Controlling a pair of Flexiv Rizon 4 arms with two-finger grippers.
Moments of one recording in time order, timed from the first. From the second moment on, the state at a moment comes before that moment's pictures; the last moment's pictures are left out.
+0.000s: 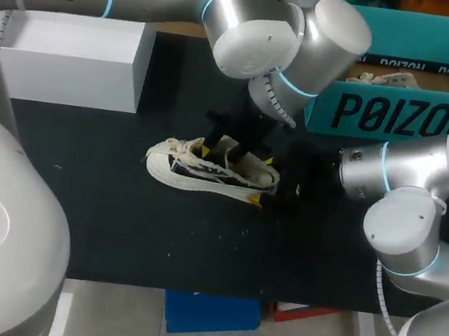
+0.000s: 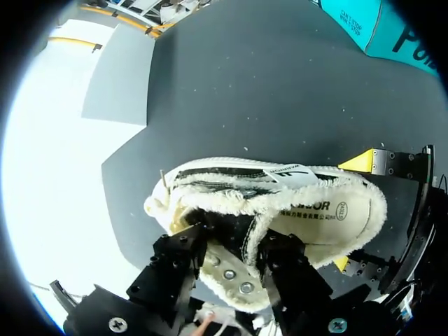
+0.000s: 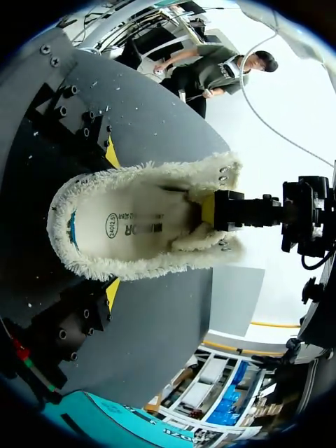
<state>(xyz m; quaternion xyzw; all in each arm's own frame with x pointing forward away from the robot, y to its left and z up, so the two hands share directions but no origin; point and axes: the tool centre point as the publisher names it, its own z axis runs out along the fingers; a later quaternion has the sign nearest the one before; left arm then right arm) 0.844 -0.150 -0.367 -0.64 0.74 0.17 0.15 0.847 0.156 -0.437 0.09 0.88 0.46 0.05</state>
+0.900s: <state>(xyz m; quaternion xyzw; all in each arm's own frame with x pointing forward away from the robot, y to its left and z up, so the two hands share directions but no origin) 0.859 -0.156 -0.337 -0.65 0.73 0.12 0.17 0.847 0.156 -0.437 0.09 0.88 0.46 0.05</state>
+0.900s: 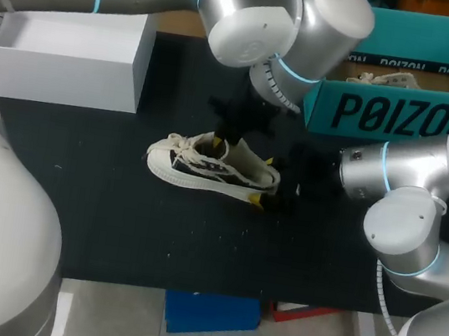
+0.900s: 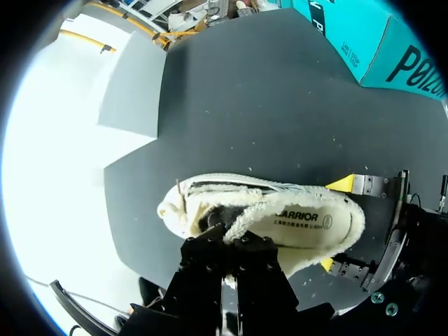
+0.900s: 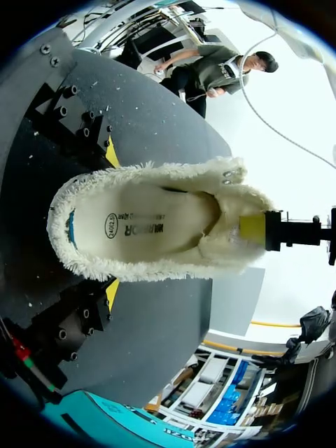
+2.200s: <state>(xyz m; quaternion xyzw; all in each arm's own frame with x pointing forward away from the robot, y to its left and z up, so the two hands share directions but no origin) 0.839 -0.052 -0.319 -0.72 0.66 0.11 0.19 0.847 0.158 -0.437 0.09 0.88 0.46 0.05</state>
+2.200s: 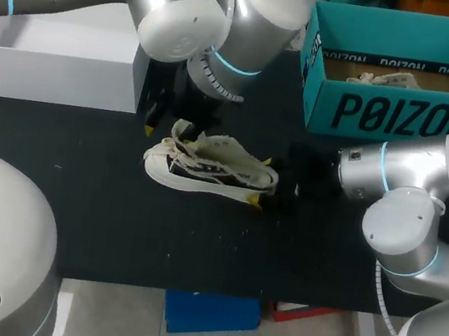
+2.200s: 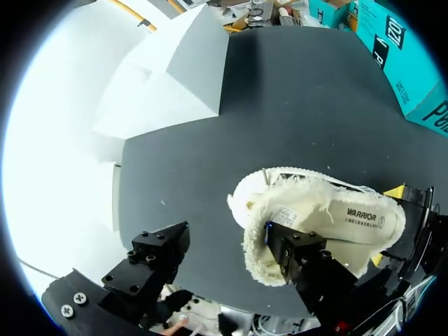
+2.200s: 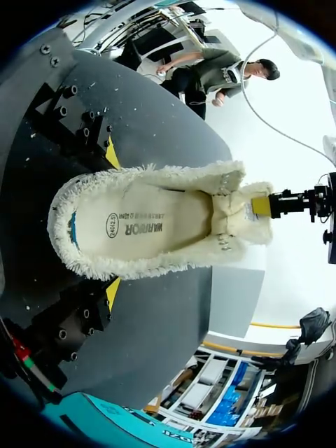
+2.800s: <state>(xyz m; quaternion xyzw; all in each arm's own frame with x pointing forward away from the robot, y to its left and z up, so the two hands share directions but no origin) 0.831 -0.017 -0.337 -0.74 0.64 0.11 0.17 0.847 0.159 -0.437 0.09 0.88 0.46 0.06</state>
